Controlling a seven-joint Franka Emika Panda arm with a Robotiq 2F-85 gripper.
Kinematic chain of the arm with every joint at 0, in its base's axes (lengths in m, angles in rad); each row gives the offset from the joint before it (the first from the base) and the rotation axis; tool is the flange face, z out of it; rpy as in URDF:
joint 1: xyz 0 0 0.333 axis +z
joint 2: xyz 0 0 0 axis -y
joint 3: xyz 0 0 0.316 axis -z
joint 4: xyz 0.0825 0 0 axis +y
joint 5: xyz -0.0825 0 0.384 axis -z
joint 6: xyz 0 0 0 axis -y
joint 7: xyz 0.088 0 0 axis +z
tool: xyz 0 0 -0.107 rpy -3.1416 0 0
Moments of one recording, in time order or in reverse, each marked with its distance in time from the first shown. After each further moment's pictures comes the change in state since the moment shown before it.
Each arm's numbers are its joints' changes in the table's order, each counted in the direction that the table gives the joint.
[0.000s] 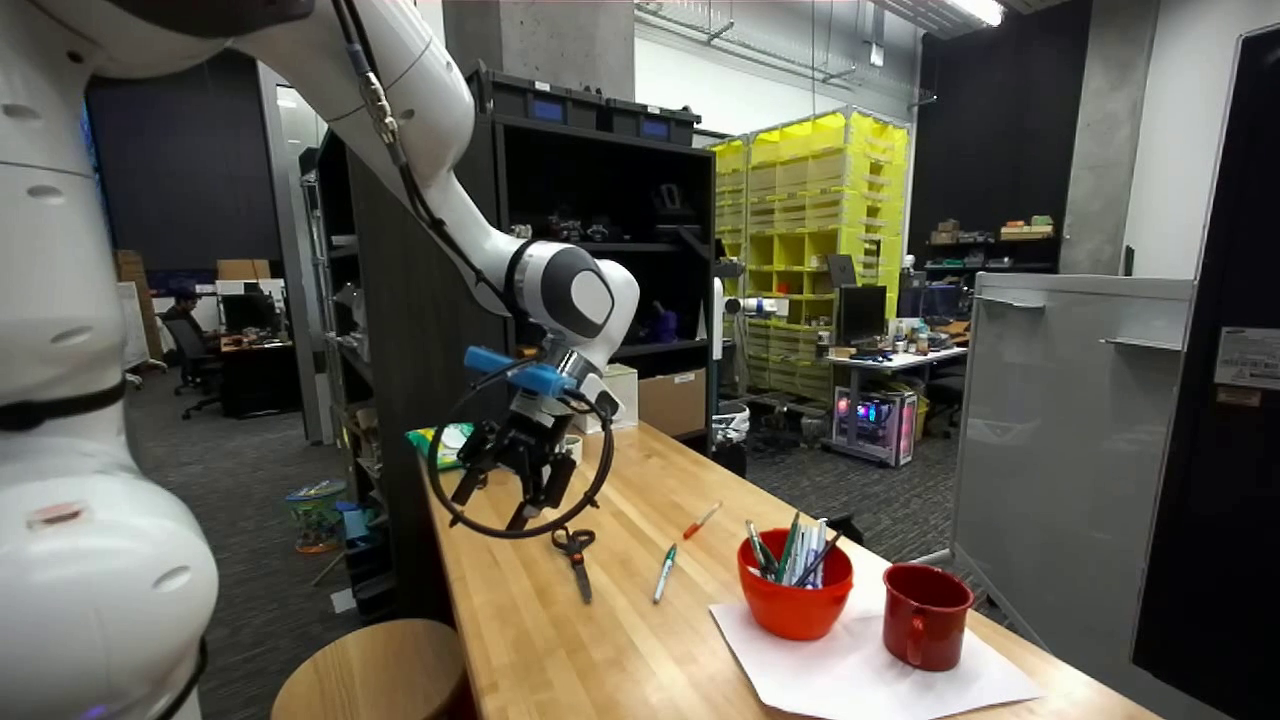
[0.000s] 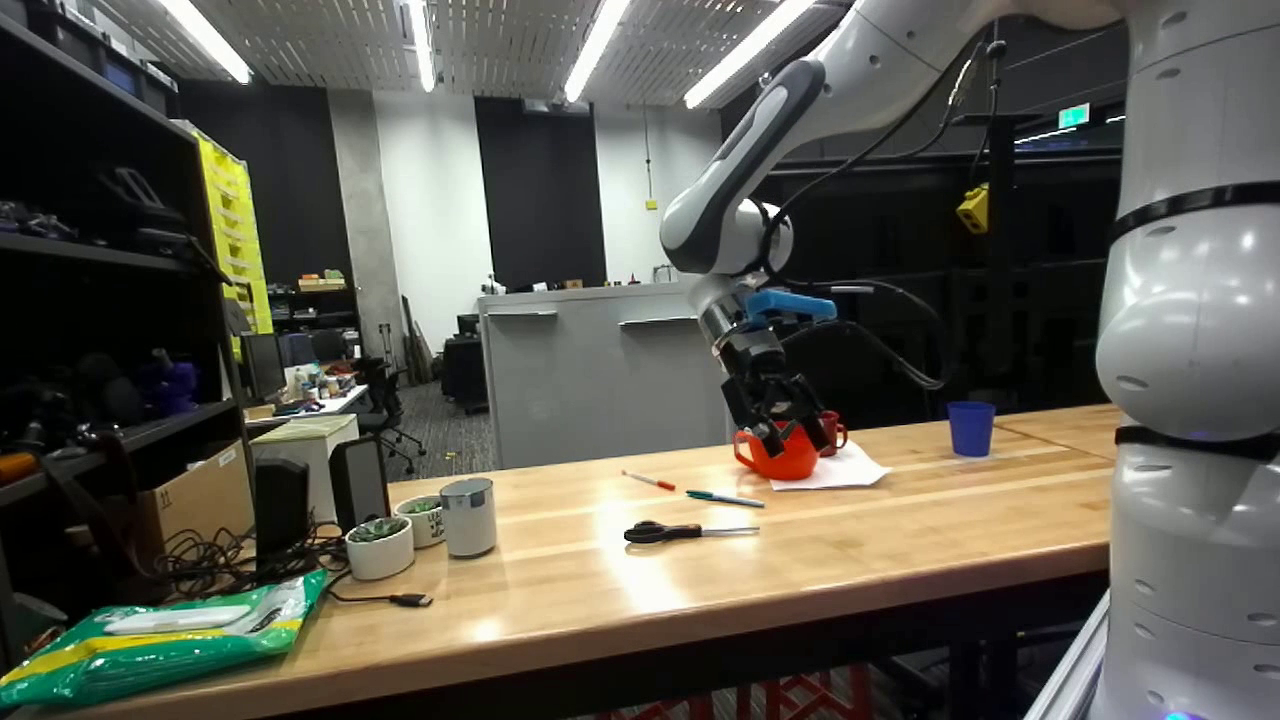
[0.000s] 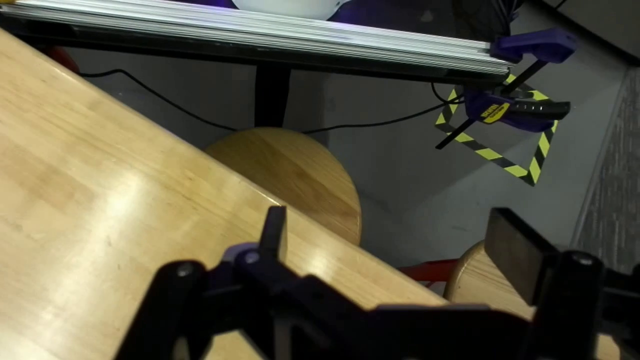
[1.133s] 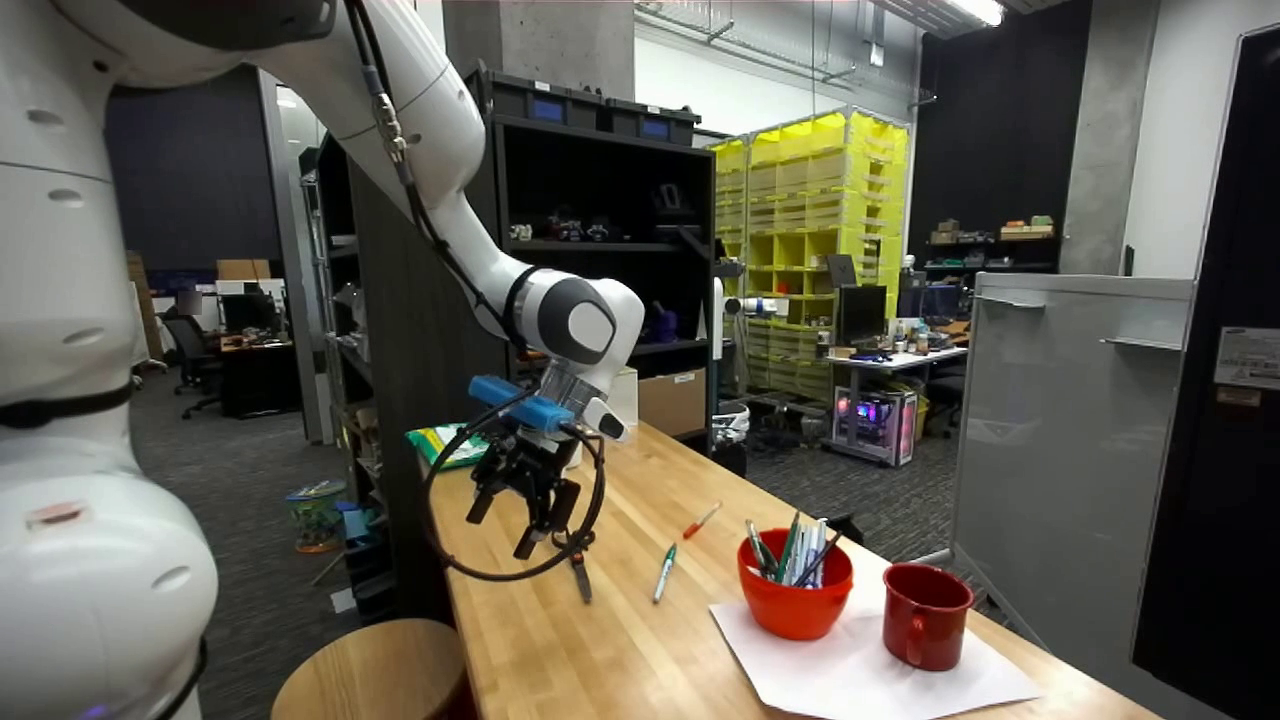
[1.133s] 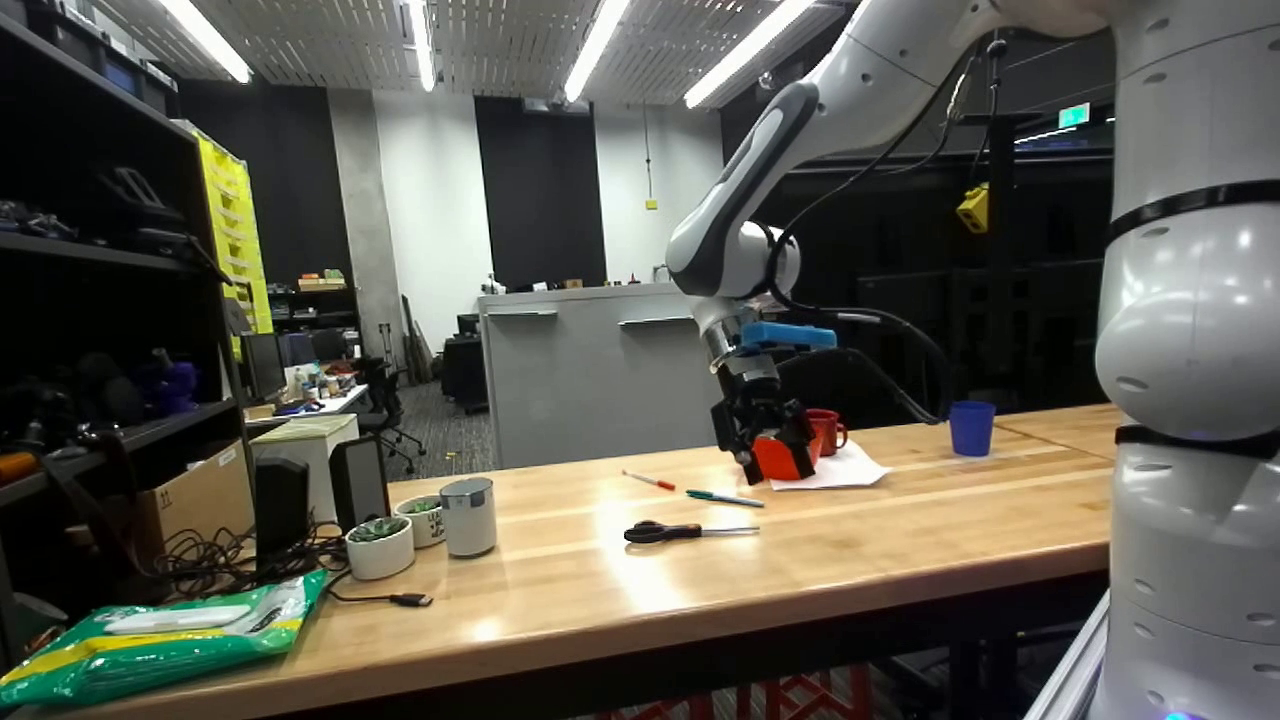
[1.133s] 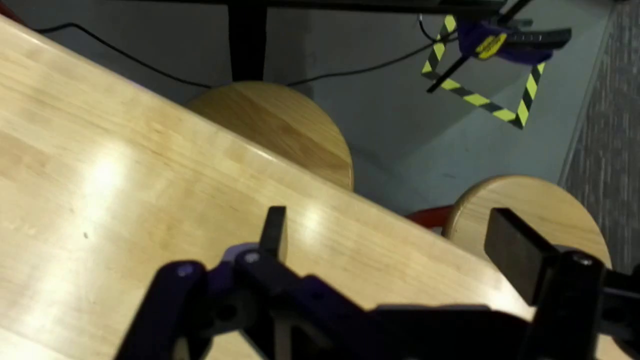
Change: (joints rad) arm -0.003 -0.032 0.009 0.055 -0.064 0.199 -0.029
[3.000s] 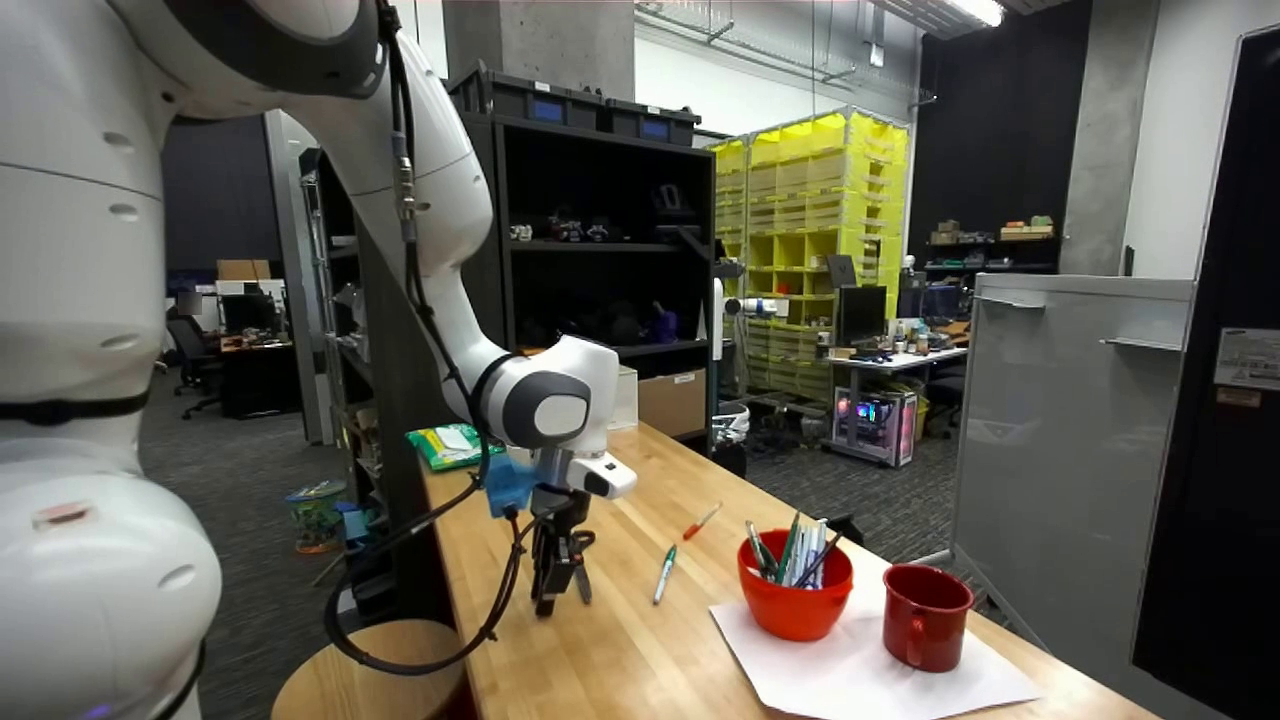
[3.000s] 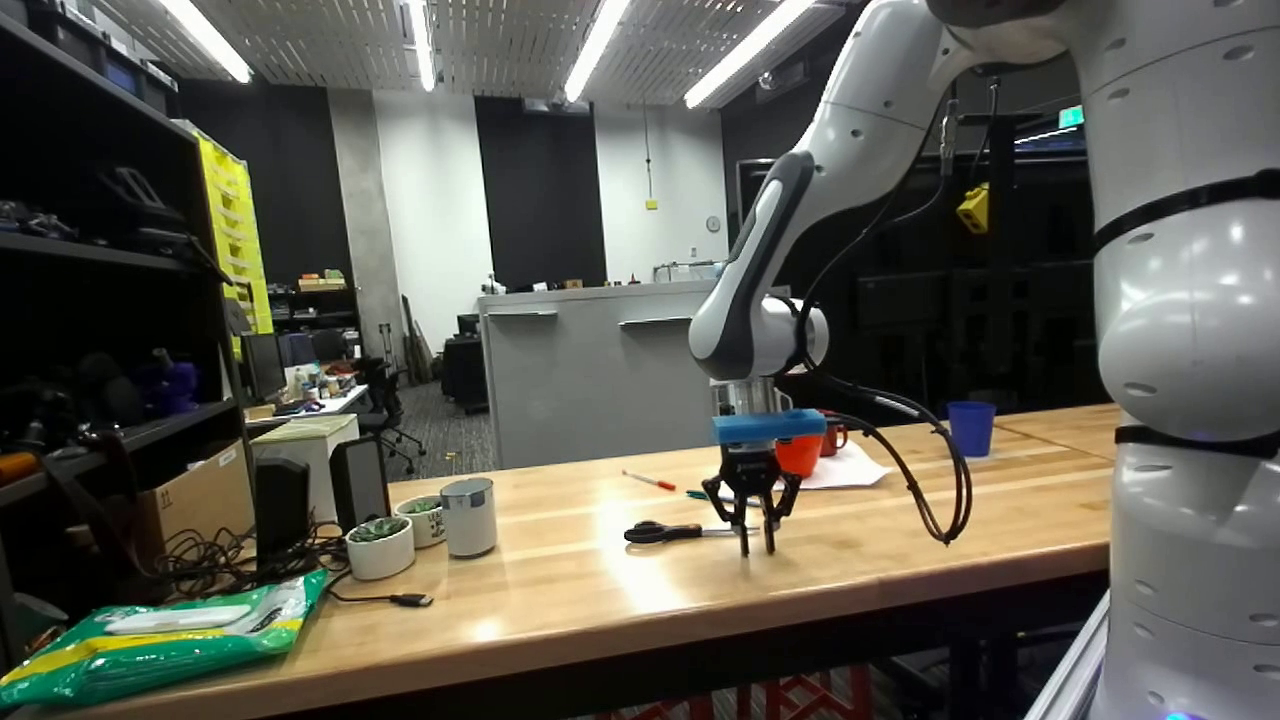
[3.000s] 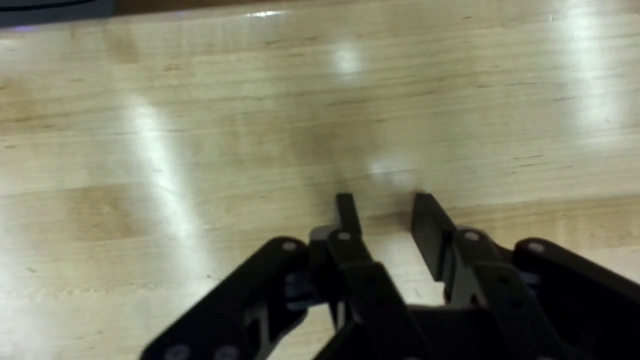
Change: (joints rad) arm 0.019 -0.106 -0.007 0.182 -0.001 0.661 -0.542
